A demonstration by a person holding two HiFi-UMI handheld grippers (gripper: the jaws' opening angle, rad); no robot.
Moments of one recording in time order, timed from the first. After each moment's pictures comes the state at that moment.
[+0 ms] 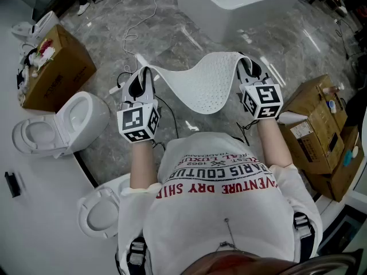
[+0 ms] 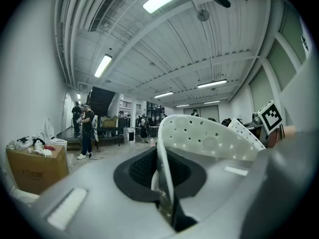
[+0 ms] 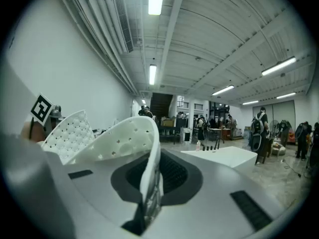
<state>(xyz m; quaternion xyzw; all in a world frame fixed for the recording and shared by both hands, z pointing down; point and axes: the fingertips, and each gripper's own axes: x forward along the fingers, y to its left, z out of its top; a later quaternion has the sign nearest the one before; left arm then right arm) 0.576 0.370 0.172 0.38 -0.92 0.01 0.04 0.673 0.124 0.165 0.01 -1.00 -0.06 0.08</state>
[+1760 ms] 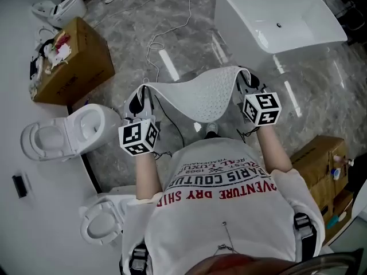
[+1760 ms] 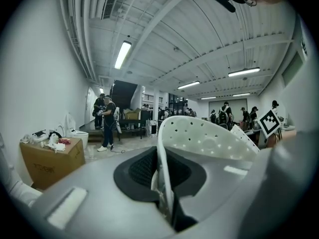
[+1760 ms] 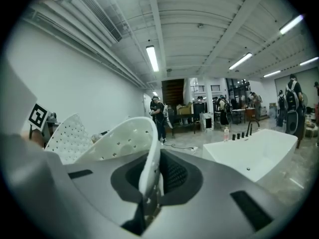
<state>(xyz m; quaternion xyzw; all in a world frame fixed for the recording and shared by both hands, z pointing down) 0.301 0.339 0.205 0.25 -0.96 0.00 0.10 0.332 0.047 0.223 -0.12 -0.98 0.01 0.14</state>
